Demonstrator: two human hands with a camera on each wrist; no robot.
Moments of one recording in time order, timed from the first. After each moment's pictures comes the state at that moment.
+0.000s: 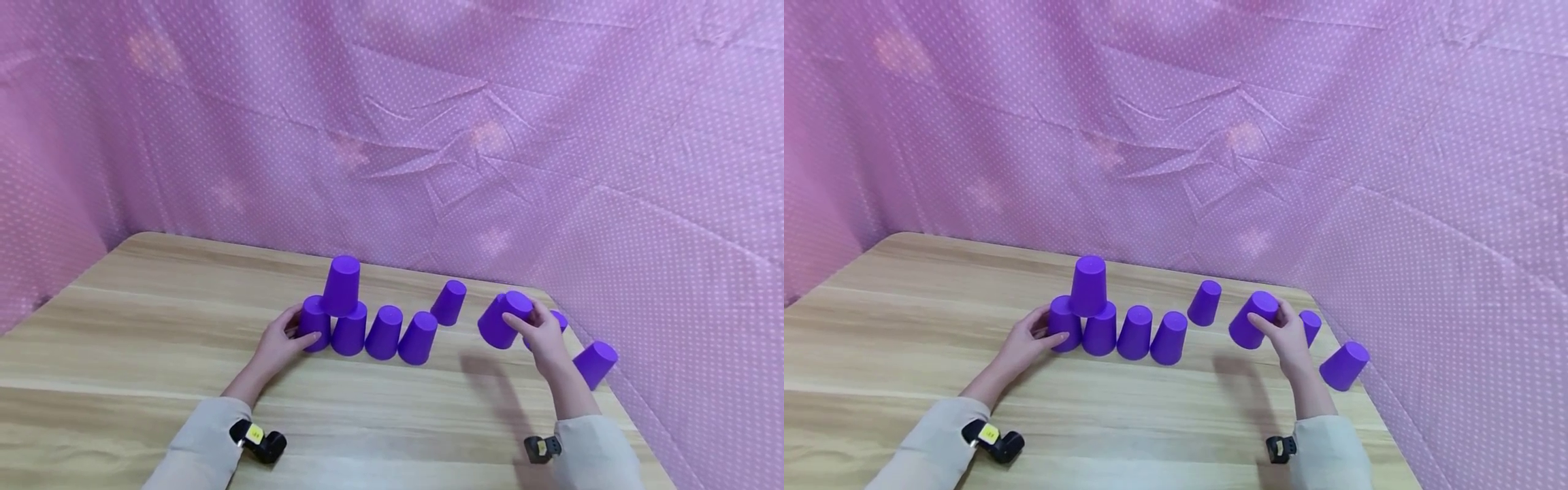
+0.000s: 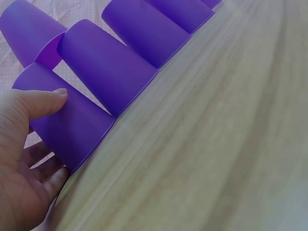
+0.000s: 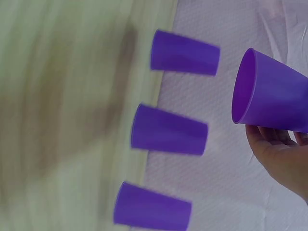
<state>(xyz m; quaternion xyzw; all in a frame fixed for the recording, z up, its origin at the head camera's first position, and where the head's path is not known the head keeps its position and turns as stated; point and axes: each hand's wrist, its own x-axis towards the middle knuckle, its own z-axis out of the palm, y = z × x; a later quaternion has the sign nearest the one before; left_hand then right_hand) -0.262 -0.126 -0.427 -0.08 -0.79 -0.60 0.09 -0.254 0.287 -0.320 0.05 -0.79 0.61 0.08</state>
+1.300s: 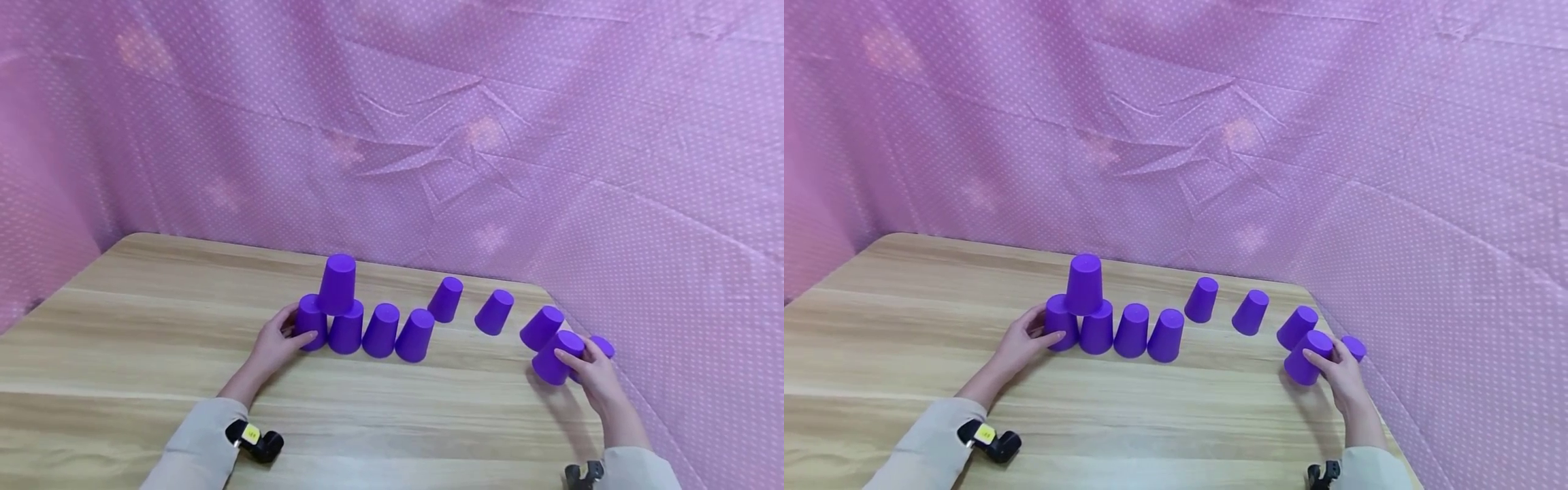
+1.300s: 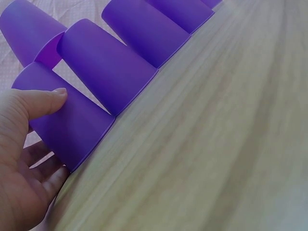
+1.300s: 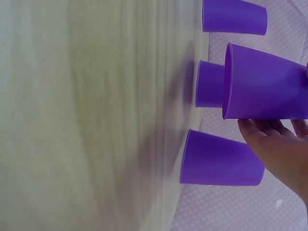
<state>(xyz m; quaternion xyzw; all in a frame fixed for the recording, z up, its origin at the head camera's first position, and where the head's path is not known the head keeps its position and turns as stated) -0.266 -0.124 -0.432 -0.07 -0.79 -0.61 0.09 -0.278 0.461 -0.436 -0.01 -0.74 0.66 0.07</state>
